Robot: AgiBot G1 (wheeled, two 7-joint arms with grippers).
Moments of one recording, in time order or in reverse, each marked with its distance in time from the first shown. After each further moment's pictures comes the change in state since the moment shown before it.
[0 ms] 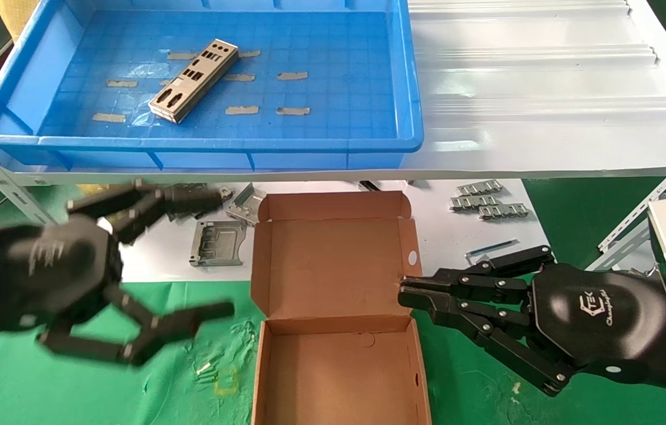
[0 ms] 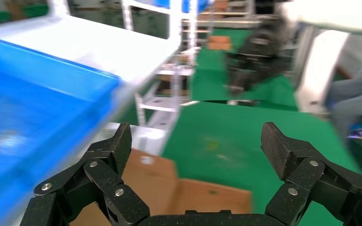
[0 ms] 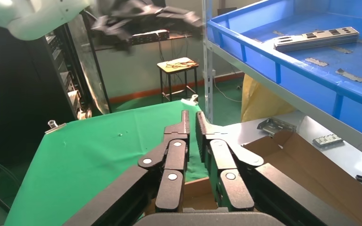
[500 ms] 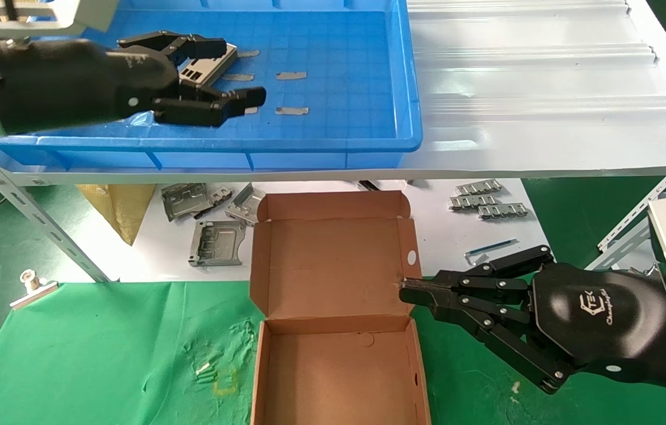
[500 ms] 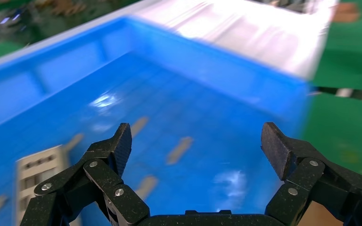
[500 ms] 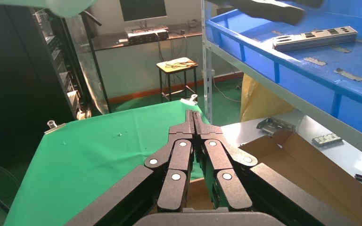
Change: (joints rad) left arm -0.468 0.269 0.170 0.478 0.379 -0.179 -0.042; right arm 0.000 0.000 0.000 0.000 0.000 0.000 0.000
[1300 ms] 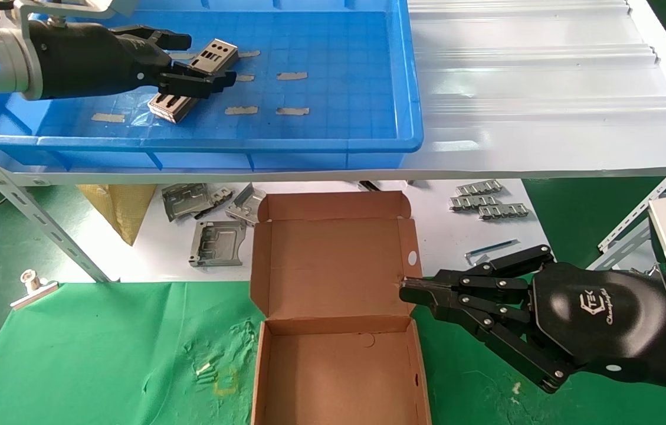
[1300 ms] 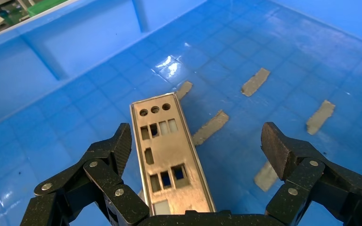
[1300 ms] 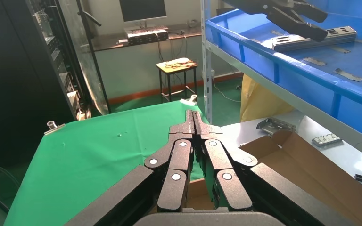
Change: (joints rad) left arm -0.264 0.194 0.092 0.532 0.197 -0.162 0.186; right arm 0.000 0.000 0.000 0.000 0.000 0.000 0.000
